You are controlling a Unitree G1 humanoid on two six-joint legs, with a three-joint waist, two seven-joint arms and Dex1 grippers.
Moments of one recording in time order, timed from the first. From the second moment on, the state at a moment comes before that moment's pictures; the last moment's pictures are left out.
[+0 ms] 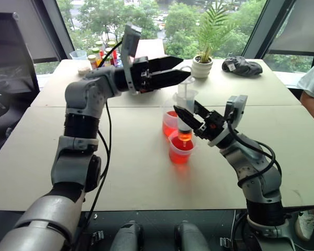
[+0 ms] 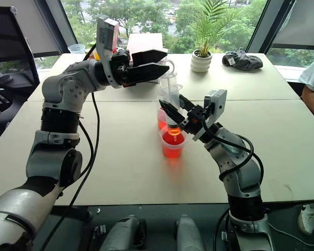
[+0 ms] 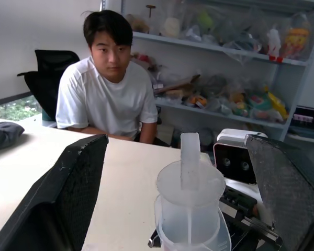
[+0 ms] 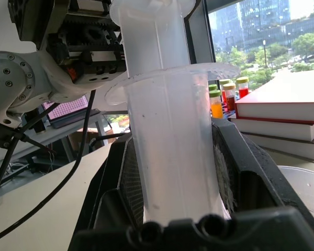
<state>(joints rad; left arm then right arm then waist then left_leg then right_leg) -1.18 0.30 0.08 0.39 -0.57 0.69 -1.20 -0.38 -0.30 -0.05 -0.37 0.55 0.40 0.57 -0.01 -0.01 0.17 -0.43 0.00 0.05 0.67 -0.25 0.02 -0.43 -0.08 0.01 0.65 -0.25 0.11</state>
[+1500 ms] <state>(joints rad) -1.07 0.29 0.05 0.26 -0.58 0.67 -1.19 -0.47 -0.39 -0.06 -0.42 0.66 0.58 0.52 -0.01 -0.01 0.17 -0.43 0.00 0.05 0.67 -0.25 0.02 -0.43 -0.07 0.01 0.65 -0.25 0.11</state>
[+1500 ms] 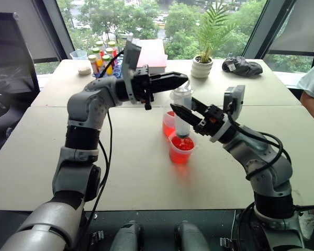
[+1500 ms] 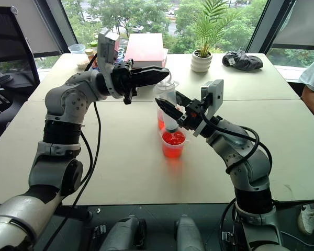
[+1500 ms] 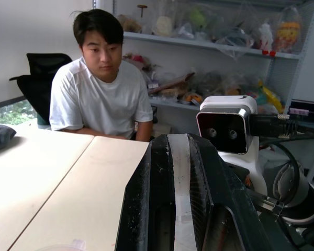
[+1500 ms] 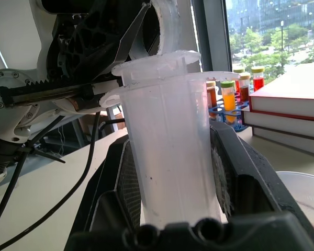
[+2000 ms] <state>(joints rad) -1.10 0.36 0.06 0.33 -0.60 0.73 -1.17 -0.48 -0.38 -0.09 -0.47 0.67 0.56 0.48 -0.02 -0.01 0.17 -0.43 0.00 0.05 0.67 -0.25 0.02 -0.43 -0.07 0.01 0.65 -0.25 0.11</state>
